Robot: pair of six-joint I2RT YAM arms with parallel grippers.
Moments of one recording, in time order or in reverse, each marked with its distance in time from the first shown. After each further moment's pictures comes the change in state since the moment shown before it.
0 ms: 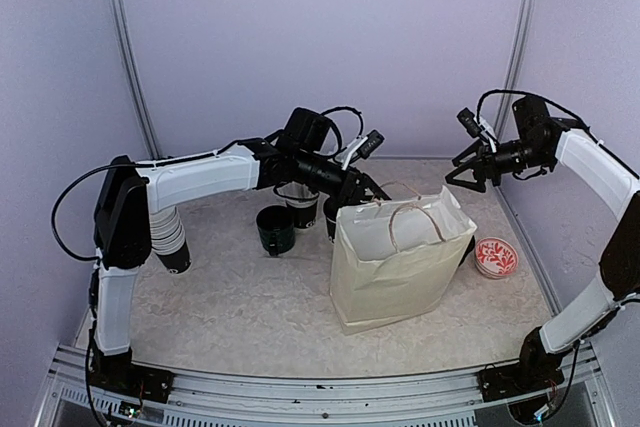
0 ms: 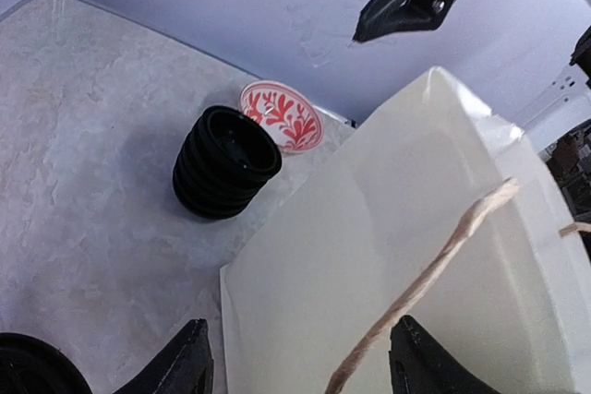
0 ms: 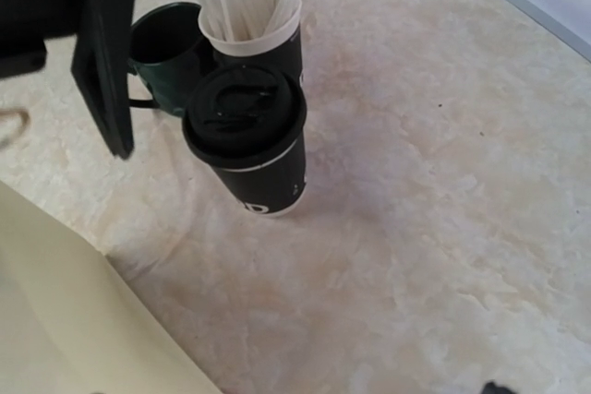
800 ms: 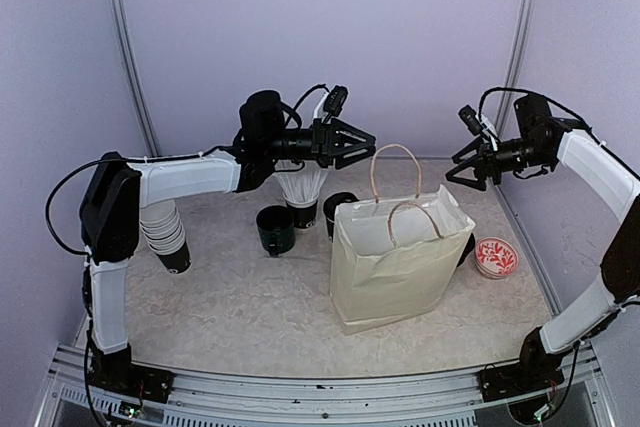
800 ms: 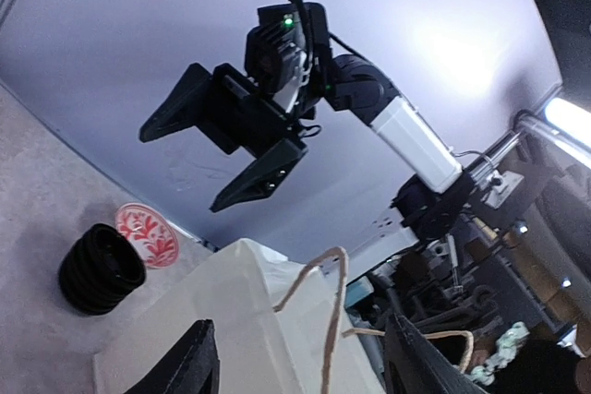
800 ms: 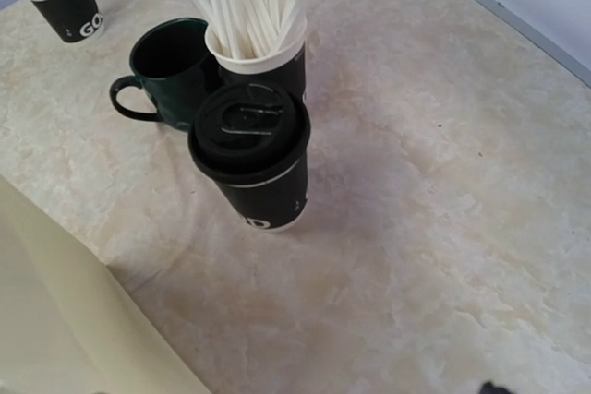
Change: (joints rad) left arm 0.111 -0.063 -0.166 0.809 0.254 -0.803; right arm 0.000 -0.015 -0.006 0.025 -0.018 0.000
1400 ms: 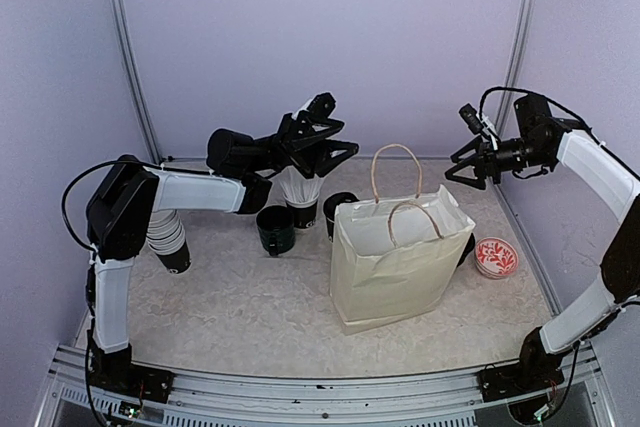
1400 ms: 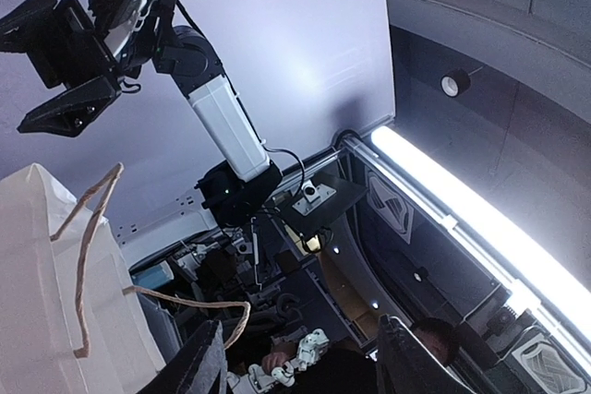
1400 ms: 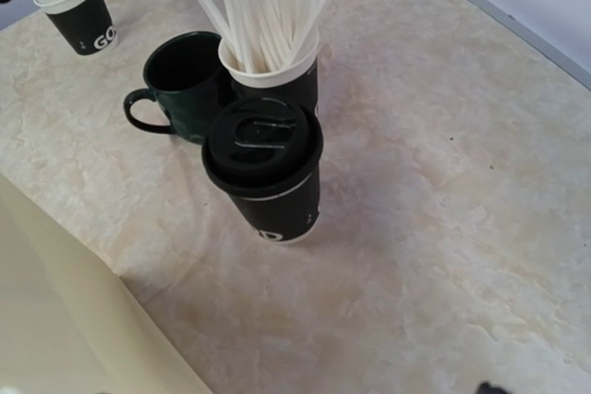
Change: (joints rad) left arm 0.010 0.044 -0.193 1.044 0.048 -1.123; right arm 0.000 0.000 -0.002 0.012 -0.032 0.015
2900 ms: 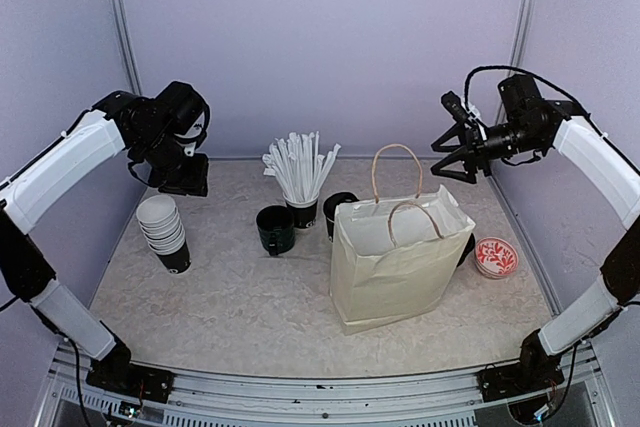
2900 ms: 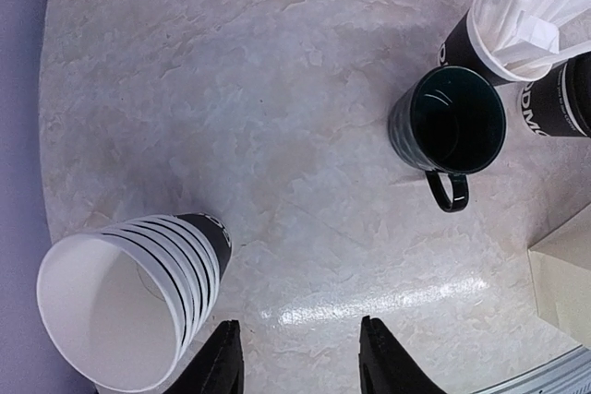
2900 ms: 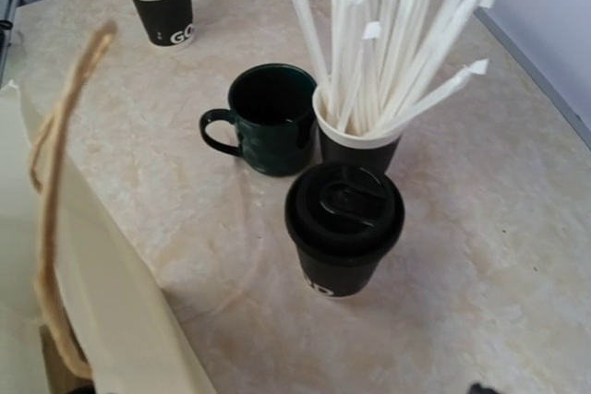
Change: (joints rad) left arm 0.171 -0.560 0.140 -2.818 -1.231 1.660; right arm 0.156 -0.002 0.145 -0.110 0.011 -0.120
